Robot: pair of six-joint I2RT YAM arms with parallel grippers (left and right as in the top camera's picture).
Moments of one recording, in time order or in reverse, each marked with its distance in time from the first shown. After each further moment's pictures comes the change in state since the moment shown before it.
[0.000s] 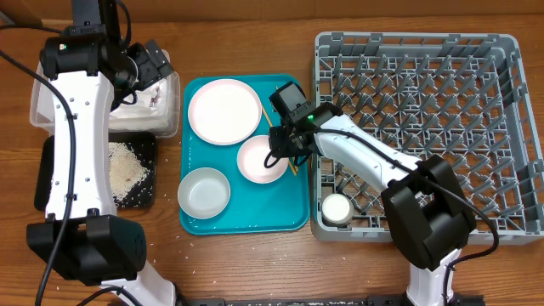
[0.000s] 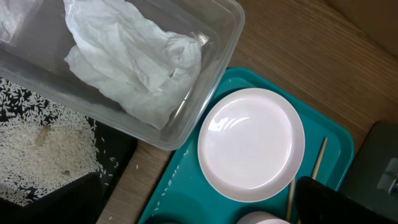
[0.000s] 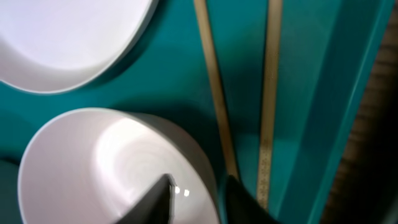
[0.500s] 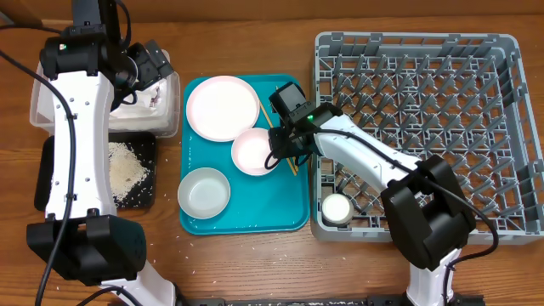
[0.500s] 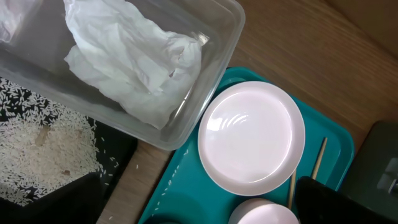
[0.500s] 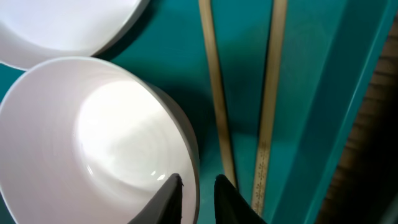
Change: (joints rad) left arm 0.000 0.000 0.000 0.000 0.000 0.000; right arm 0.000 0.003 0.000 0.003 0.007 -0.049
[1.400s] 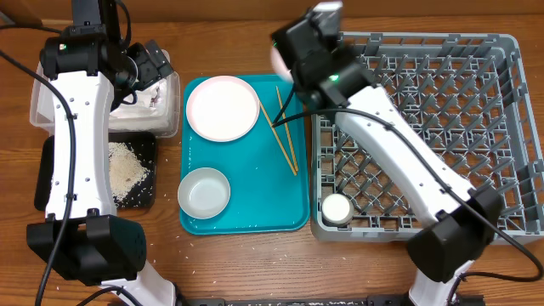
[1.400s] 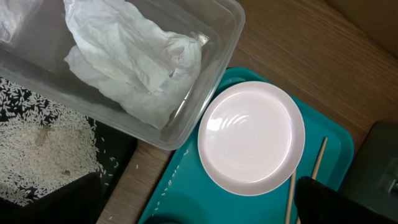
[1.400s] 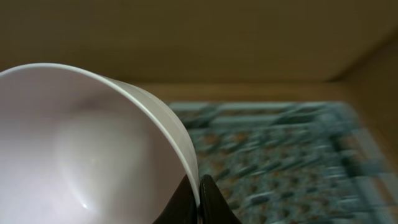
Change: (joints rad) left arm 0.000 0.000 0.000 0.000 0.000 0.000; right arm -0.032 -0.097 0.481 -0.235 0.966 -0.013
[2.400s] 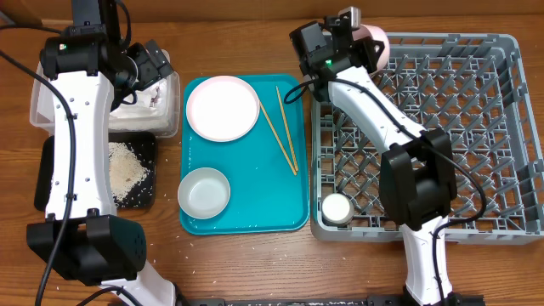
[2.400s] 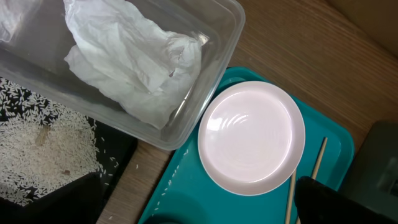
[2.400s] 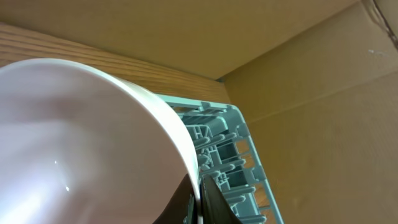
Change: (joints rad) left arm 0.000 0.000 0.000 0.000 0.000 0.000; right arm -0.138 0.335 -0.005 0.164 0.388 -0.294
